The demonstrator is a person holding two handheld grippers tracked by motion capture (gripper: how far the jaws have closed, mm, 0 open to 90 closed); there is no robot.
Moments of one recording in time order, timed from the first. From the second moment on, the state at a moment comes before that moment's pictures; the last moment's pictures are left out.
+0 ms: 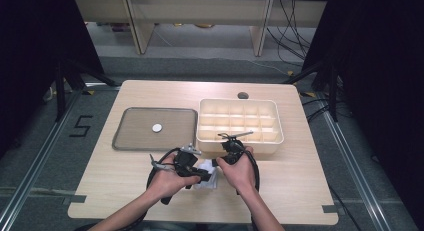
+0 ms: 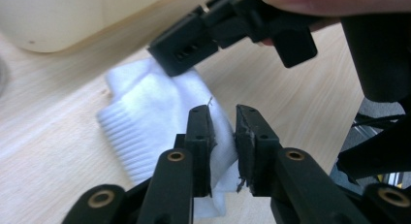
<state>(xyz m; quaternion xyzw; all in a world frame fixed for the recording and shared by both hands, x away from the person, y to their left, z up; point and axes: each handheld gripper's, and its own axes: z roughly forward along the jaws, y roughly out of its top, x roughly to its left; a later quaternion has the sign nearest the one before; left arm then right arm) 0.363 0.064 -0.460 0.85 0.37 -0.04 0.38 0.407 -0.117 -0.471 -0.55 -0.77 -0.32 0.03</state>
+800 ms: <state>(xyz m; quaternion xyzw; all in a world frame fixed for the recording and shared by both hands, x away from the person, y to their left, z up) 0.360 0.053 -0.473 0.86 0.36 -0.04 0.36 0.397 -0.116 -0.452 -0.54 -0.78 -0.32 -0.03</state>
